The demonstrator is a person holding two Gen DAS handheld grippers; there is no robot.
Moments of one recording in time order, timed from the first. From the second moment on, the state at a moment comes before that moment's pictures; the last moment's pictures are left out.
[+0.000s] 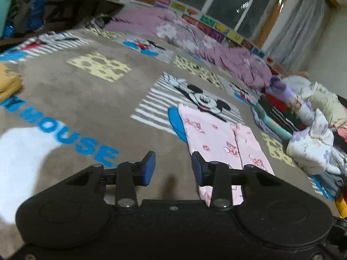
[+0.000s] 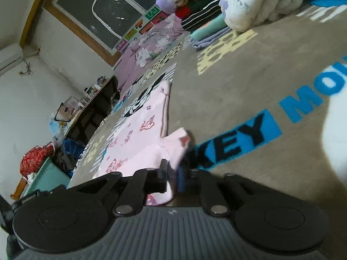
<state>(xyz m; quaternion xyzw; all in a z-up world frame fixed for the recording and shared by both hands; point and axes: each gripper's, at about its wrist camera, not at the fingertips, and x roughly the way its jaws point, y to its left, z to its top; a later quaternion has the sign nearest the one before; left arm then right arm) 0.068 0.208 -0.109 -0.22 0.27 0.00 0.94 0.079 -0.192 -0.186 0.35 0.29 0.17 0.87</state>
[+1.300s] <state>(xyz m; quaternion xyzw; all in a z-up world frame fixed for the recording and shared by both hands) 0.201 0.198 -0.125 -0.27 0.30 -0.08 0.91 0.047 -0.267 -0.133 0.44 0.18 0.24 0.85</state>
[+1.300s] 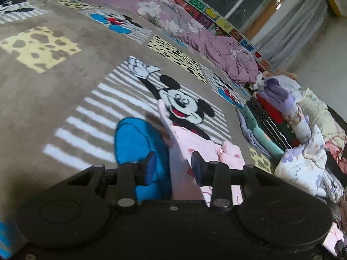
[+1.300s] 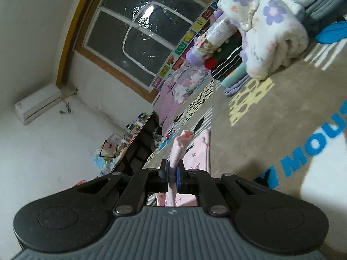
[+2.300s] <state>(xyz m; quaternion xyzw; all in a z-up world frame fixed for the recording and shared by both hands) 0.249 0.136 -0.115 -0.12 0.32 -0.14 0.93 0.031 -0.303 -0.154 0.49 0.18 0.26 0.81</state>
